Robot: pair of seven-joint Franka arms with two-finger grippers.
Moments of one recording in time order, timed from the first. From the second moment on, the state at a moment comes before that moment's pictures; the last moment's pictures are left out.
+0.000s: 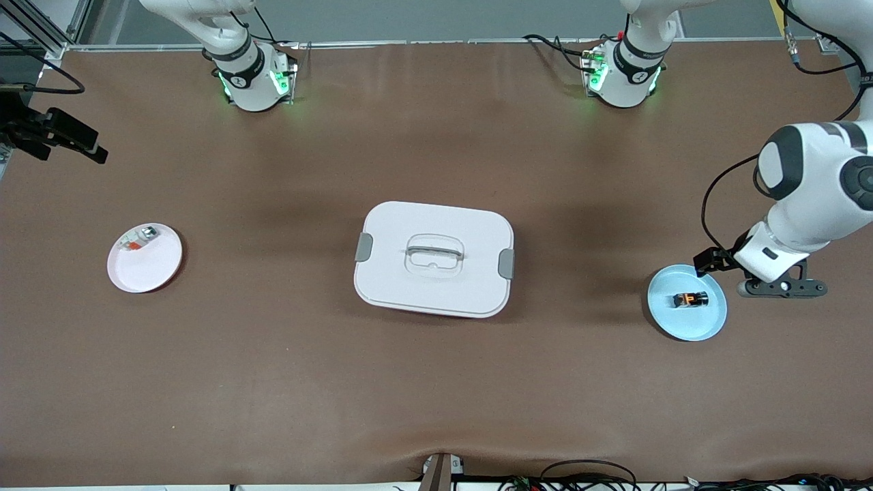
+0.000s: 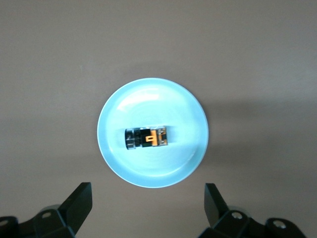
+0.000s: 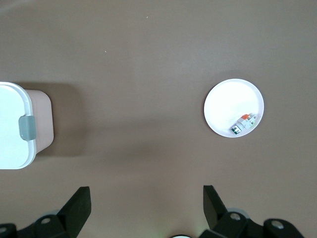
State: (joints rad) left arm 0.20 0.26 -0.16 -1.97 0.14 2.28 0.02; right arm -0.01 -0.08 -0.02 -1.57 0.06 1.47 0.08
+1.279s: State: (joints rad) left arm 0.21 0.57 -0.15 -1.86 0.24 2.40 -0.10; right arm 0.00 -0.08 -0.02 -1.58 0.06 1.47 0.08
